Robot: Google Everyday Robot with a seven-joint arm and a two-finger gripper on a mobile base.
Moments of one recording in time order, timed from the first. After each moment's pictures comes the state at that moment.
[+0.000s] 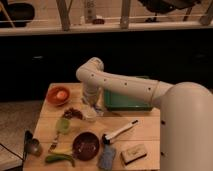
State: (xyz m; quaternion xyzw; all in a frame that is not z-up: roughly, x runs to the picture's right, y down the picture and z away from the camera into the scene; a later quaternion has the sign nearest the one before) arm -0.067 0.090 0.796 -0.11 -0.32 -0.85 0.40
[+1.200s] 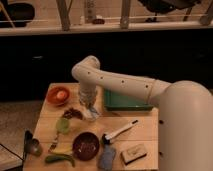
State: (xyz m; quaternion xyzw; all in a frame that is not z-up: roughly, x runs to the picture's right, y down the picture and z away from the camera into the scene) arm -0.085 0.097 0.774 -0.15 -0.34 -0.81 0.46
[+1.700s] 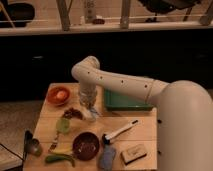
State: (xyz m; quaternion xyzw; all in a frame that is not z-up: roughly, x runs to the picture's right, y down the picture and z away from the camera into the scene) arm -0.085 0.099 0.776 -0.15 -0.35 -0.81 0.46
